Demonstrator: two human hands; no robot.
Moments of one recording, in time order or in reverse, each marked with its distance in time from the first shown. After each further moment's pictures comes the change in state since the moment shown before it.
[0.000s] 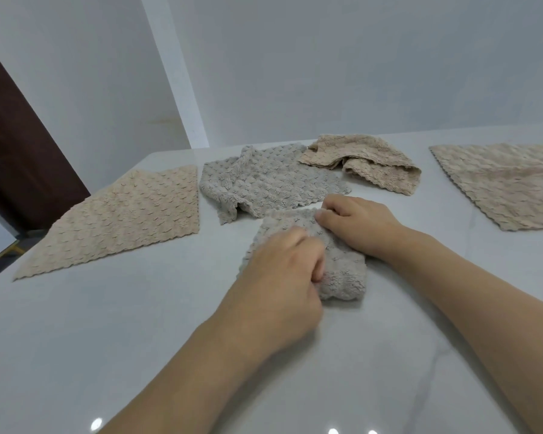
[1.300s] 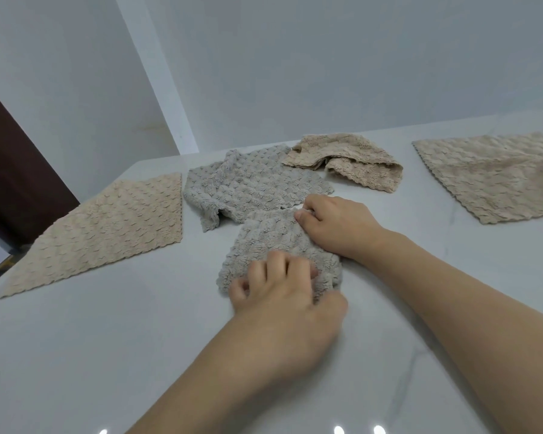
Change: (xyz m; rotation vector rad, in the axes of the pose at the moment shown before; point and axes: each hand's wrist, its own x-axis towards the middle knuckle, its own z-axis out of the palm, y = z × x) left_hand 0.001 0.031 0.016 0.181 -0.352 -0.322; right_hand 0.003 -0.001 0.005 -0.056 0.112 -0.031
